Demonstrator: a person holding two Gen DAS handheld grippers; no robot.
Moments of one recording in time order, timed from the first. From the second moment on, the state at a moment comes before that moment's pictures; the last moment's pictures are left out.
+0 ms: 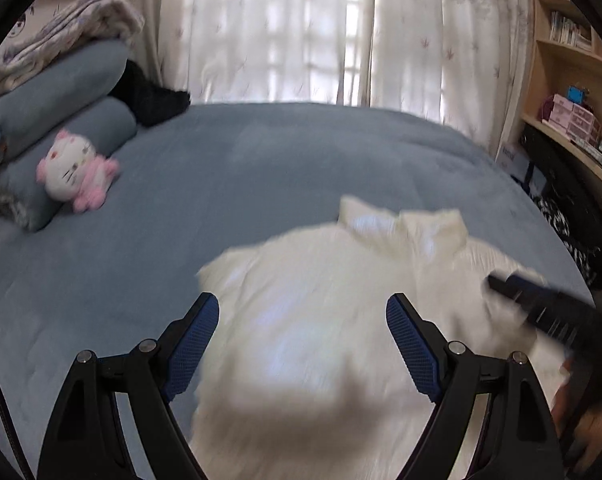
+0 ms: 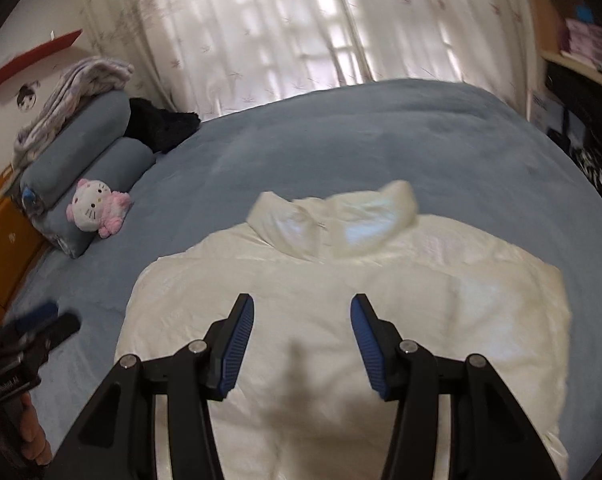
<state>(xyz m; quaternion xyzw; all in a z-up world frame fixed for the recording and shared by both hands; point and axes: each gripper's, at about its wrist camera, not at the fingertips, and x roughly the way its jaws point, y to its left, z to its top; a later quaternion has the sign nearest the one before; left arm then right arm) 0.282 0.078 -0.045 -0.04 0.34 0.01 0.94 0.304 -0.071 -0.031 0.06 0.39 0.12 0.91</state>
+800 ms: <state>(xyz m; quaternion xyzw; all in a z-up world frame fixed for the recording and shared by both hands) 0.394 0.105 -0.156 -0.03 0.42 0.10 0.90 0.359 -0.154 -0.110 0.06 0.41 -0.01 0.91</state>
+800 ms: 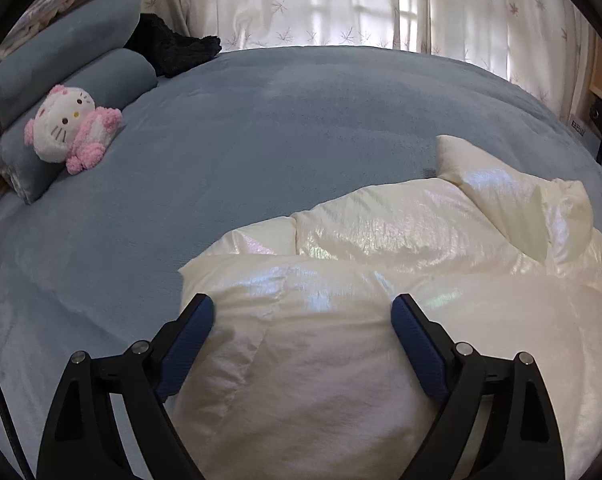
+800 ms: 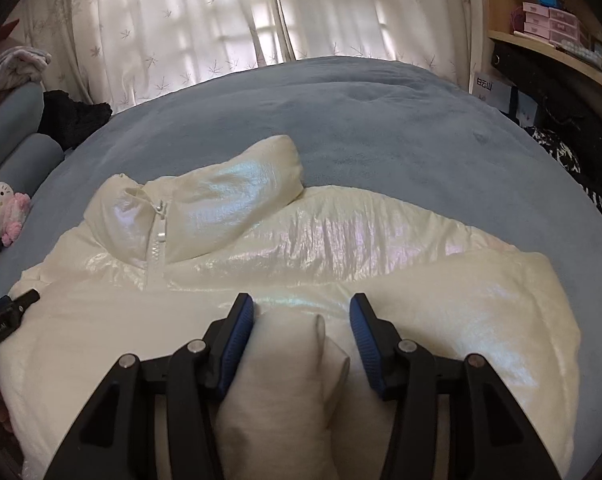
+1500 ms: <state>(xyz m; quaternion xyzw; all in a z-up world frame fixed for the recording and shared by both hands) 0.329 0.011 -0.153 -0.01 0.42 0.01 0.91 0.274 -0.099 -0.056 0.03 0.32 0.05 0.95</state>
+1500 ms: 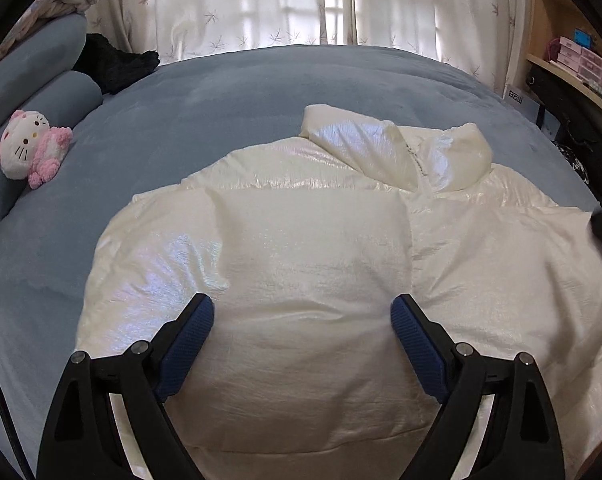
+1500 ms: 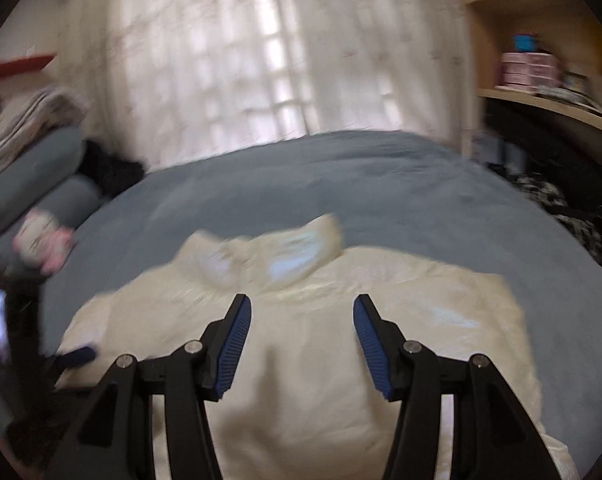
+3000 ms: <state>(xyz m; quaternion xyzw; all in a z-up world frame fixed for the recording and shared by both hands) 0.114 0.079 -0.059 0.01 0.42 0.05 0.91 0.087 -0.153 -0.012 0.09 0.39 0.08 0.91</state>
